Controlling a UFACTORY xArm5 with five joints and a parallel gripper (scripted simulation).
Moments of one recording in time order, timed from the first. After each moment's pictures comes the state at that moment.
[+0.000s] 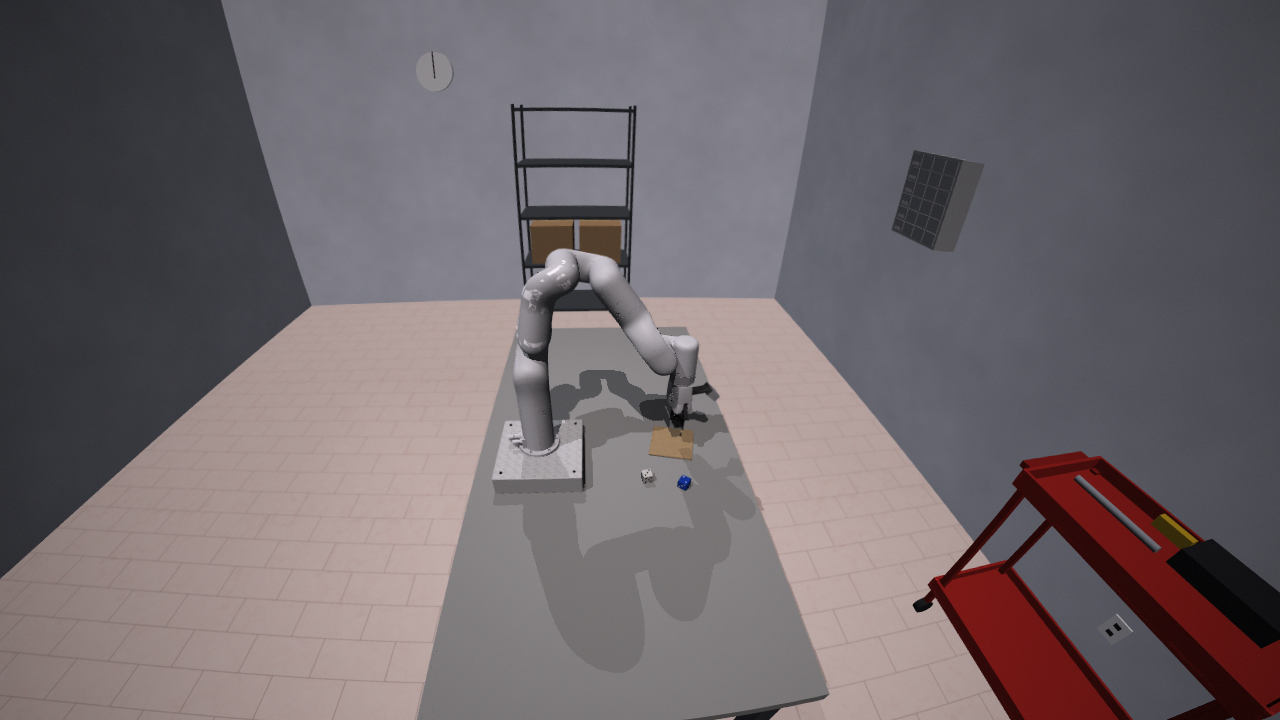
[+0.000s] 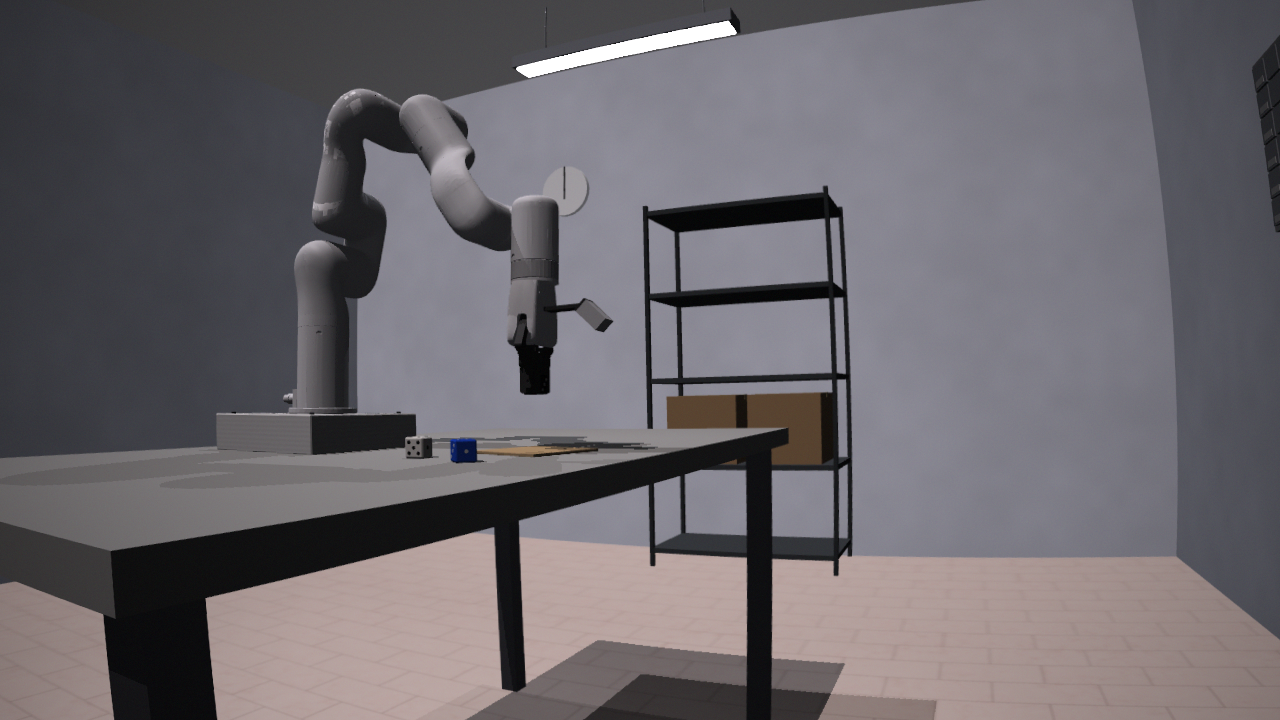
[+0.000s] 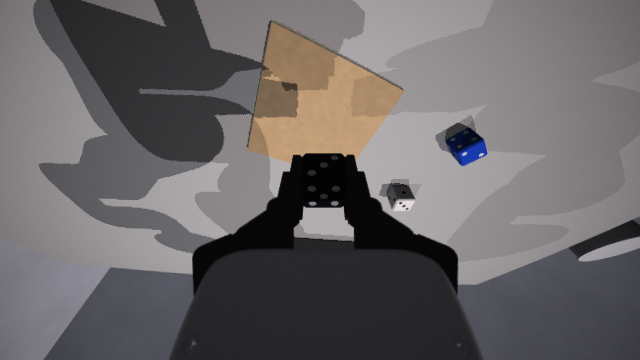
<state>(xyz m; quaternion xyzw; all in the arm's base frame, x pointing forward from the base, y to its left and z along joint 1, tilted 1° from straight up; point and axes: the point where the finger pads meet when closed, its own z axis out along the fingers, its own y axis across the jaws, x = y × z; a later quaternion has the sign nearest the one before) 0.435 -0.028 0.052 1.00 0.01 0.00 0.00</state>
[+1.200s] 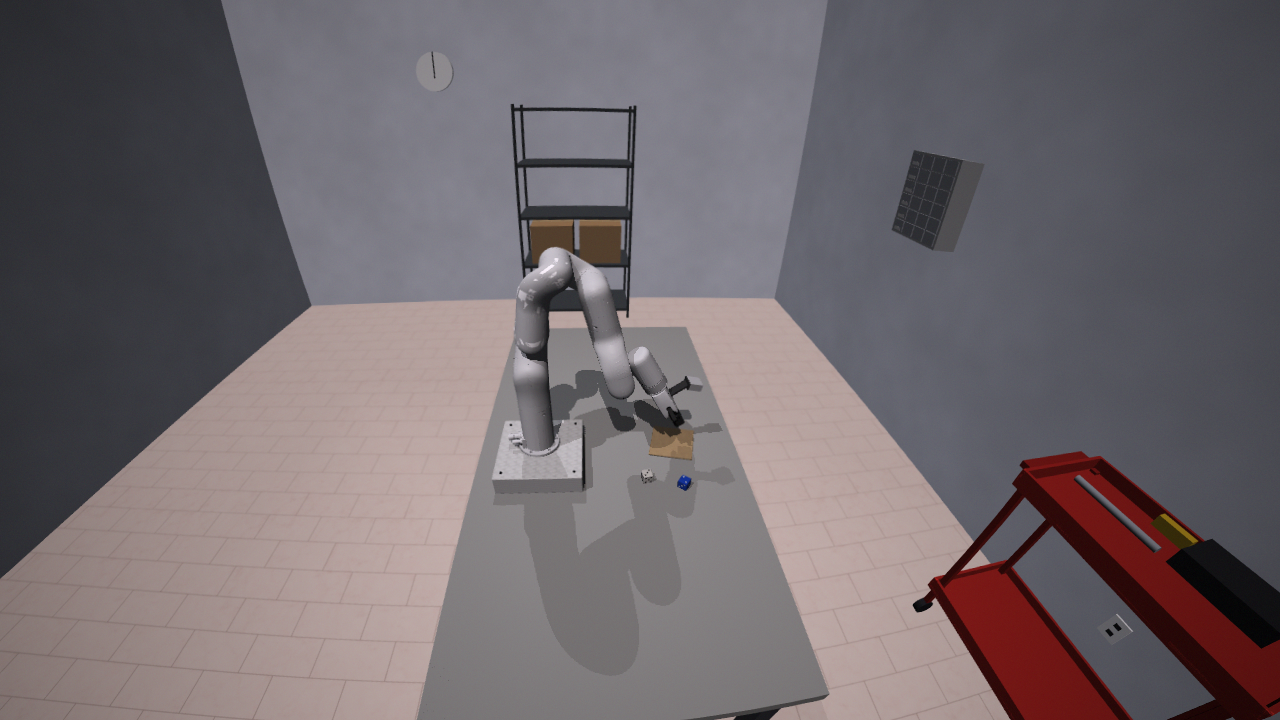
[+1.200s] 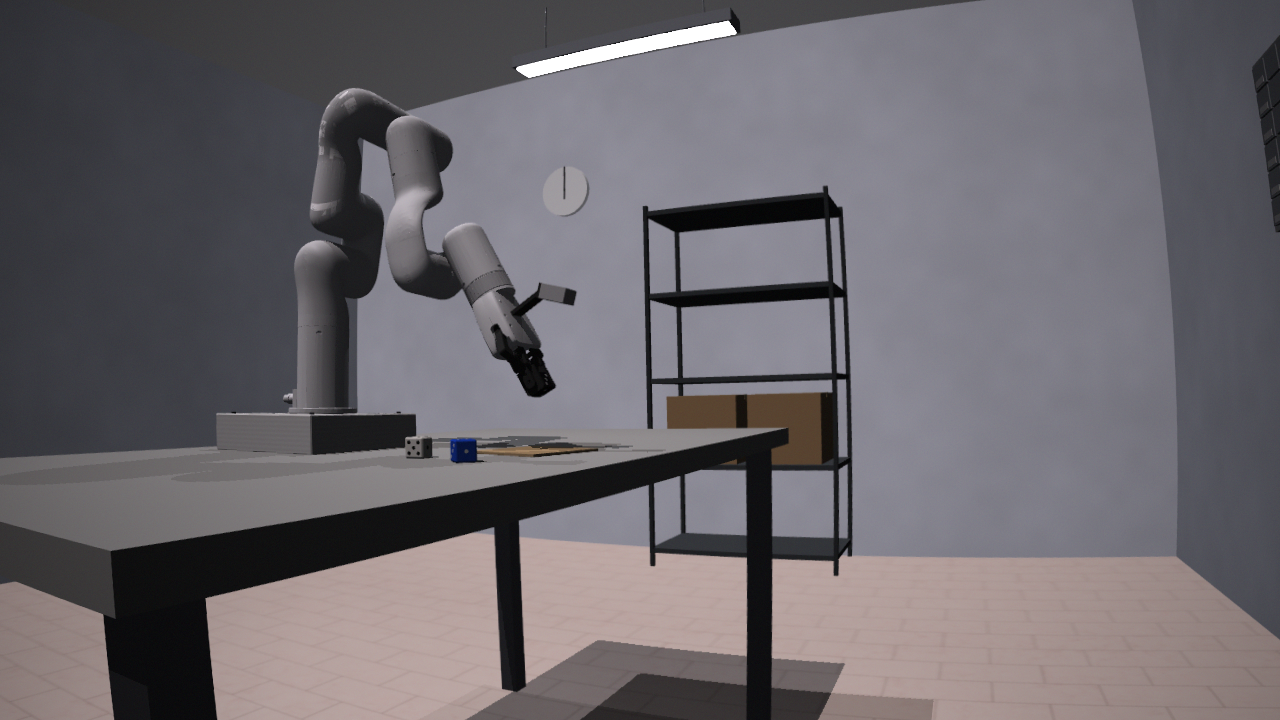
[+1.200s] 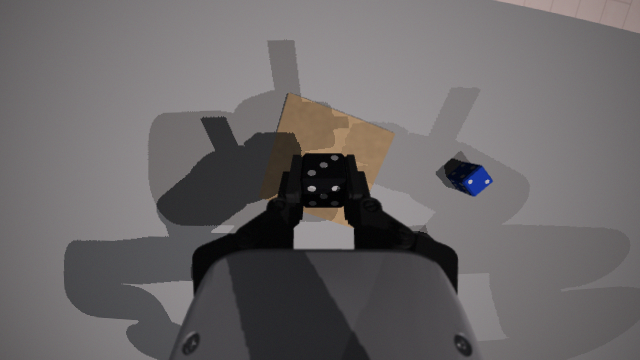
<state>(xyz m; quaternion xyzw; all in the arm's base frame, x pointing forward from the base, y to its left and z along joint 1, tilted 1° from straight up) 0.434 -0.020 0.051 0.97 -0.03 0.26 0.01</state>
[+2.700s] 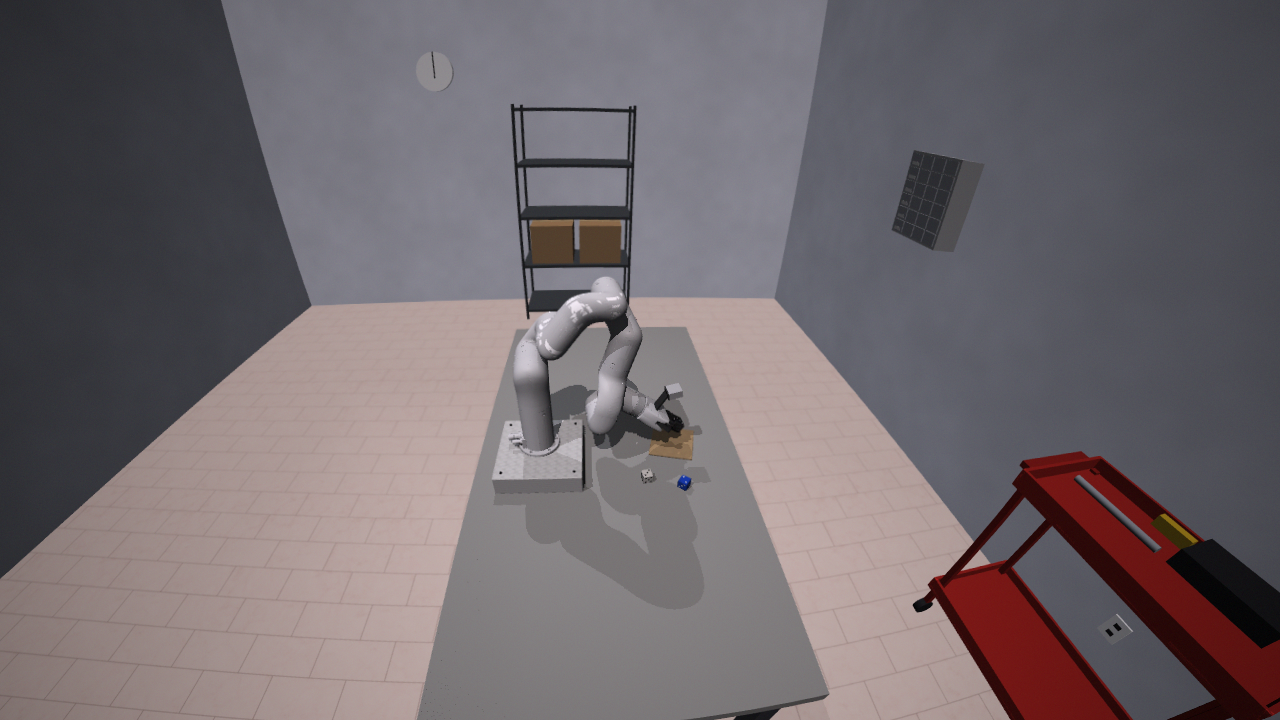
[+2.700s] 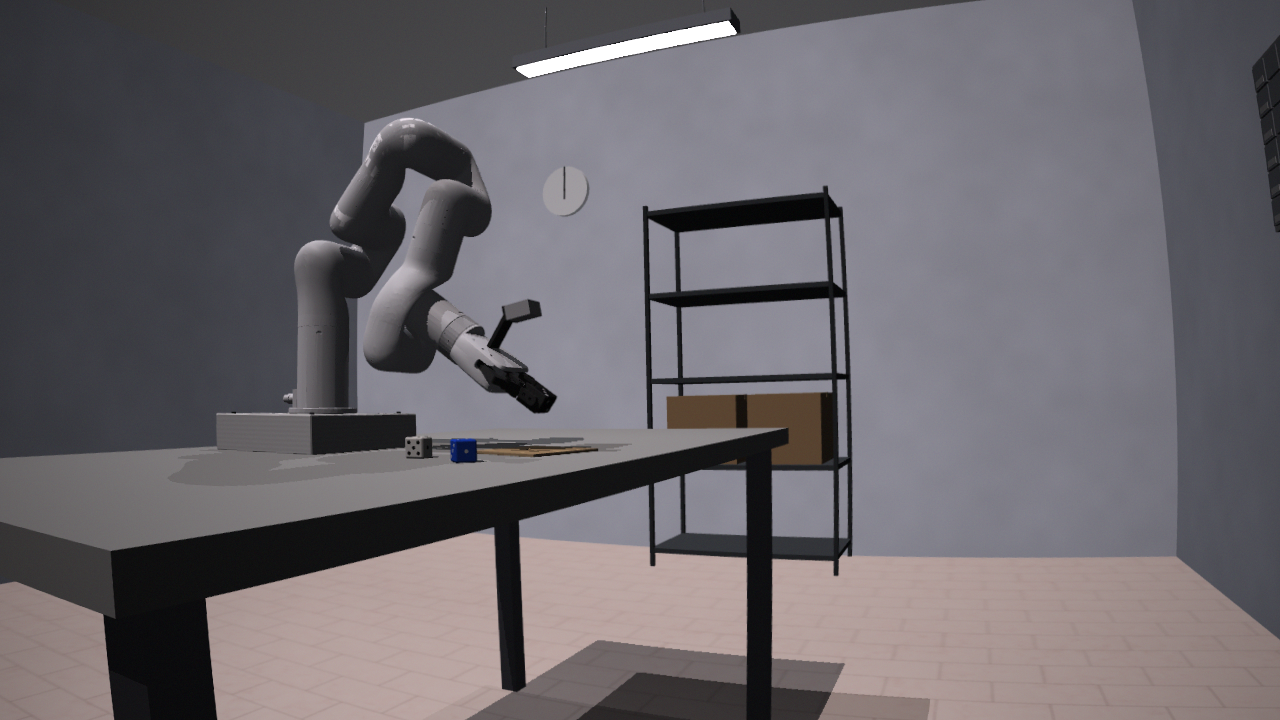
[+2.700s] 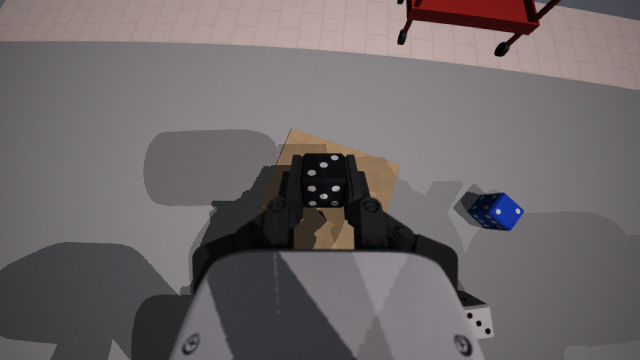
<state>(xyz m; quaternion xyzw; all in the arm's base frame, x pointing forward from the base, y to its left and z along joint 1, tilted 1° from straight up) 0.434 -0.019 0.025 0.89 -0.03 0.46 0.01</state>
